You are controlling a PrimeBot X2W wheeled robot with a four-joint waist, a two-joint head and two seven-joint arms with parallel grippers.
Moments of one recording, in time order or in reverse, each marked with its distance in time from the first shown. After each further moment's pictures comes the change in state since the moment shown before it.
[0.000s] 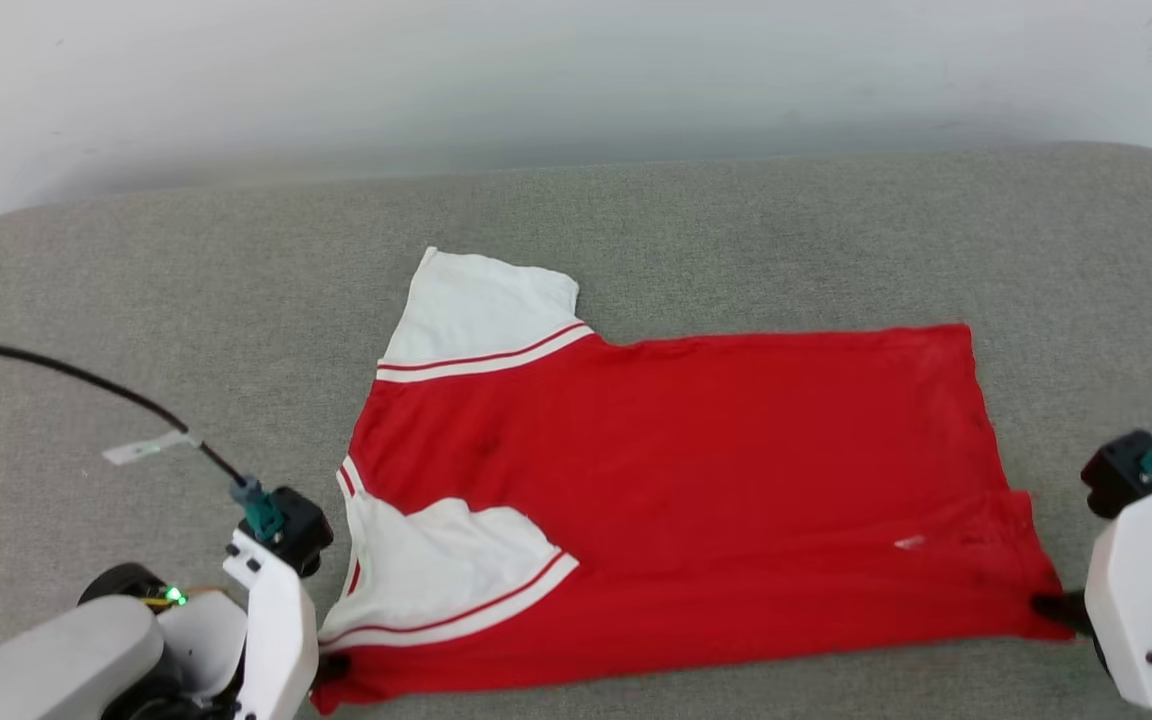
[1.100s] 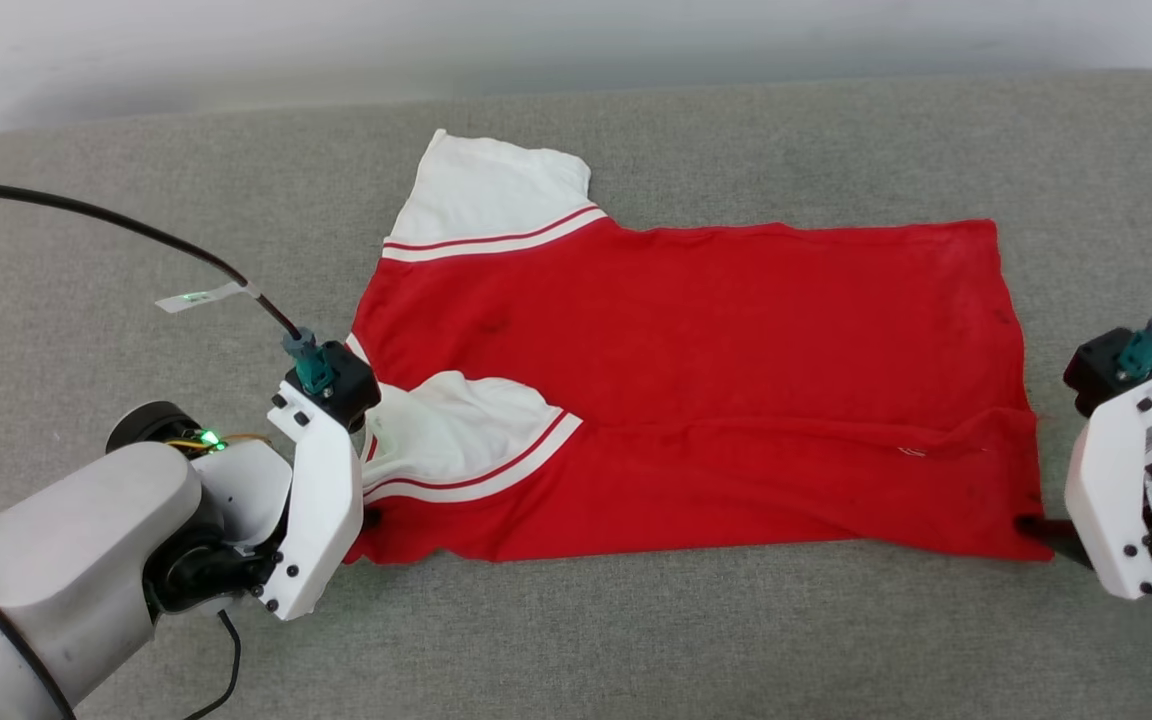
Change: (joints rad) left arm -0.202 -0.109 0.028 0.084 0.062 -0.045 0.106; right arm -0.201 0.049 0.037 0.082 -0.091 0.000 0.122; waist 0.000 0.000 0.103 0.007
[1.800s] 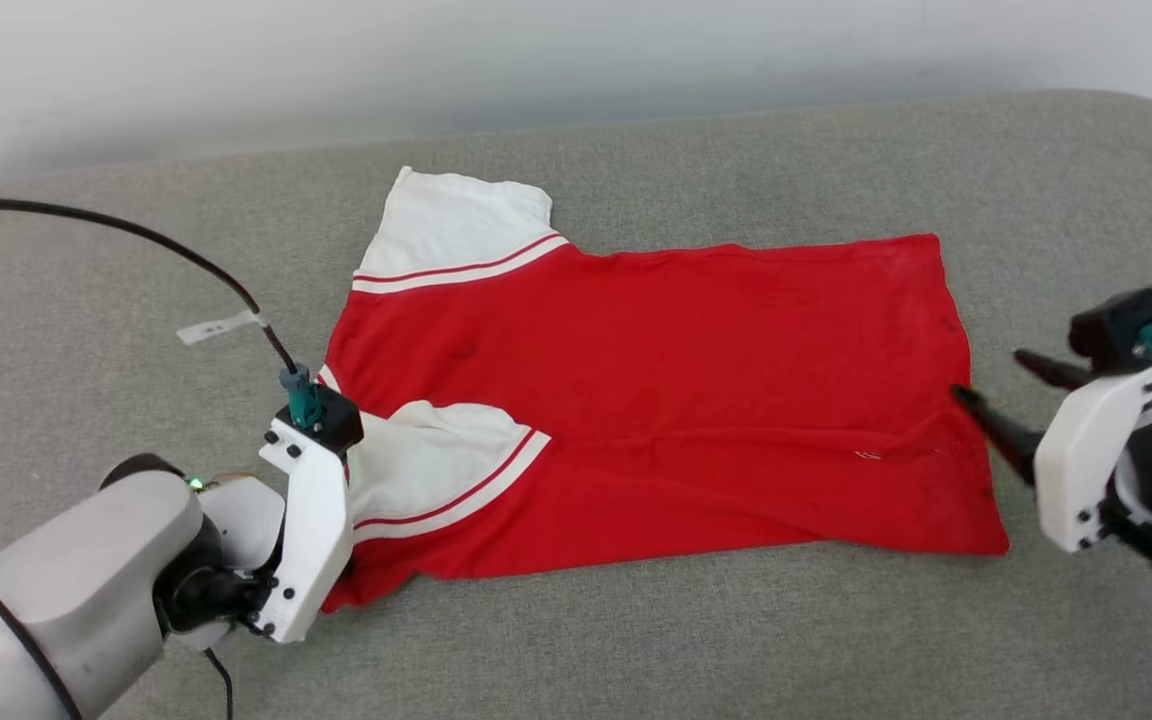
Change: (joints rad) left arm 0.079 -0.061 0.043 0.140 0.000 0.000 0.089; right arm 0.042 0.150 -0.086 0.069 -0.177 0.000 -0.578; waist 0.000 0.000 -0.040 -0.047
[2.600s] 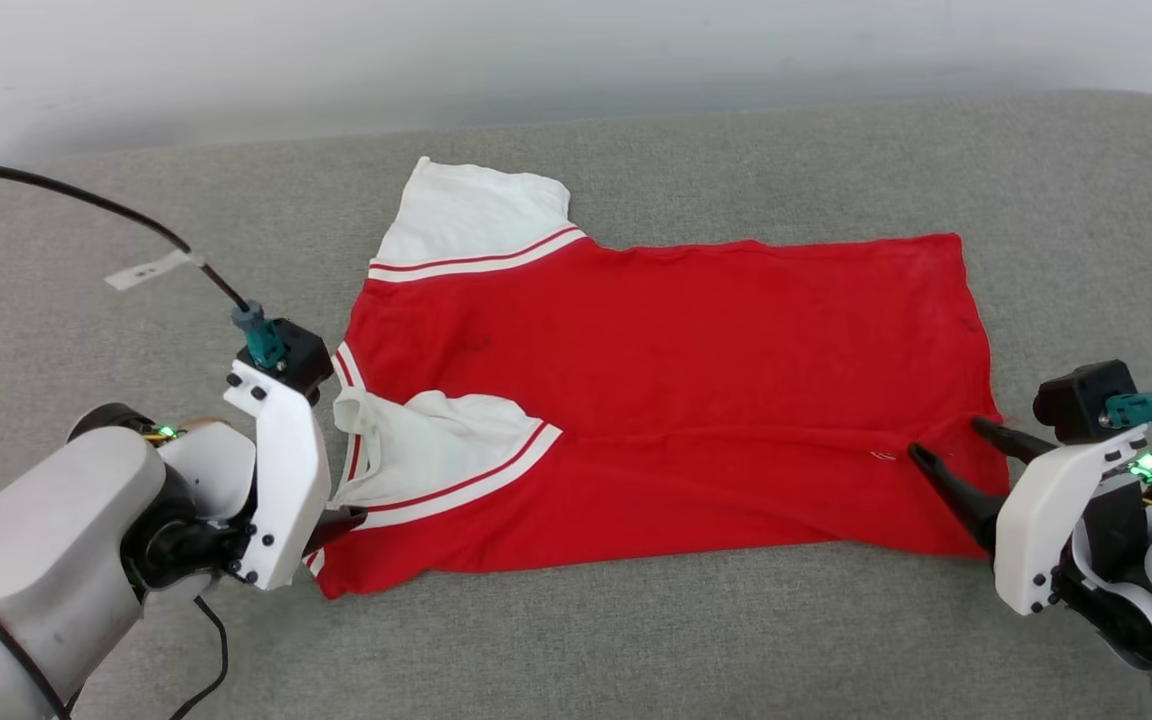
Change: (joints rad) left arm 0.007 0.012 0.167 -0.038 0.049 0.006 -0.011; right arm 0.097 0.047 -0.030 0.005 0.027 0.000 -0.042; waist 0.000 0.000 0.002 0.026
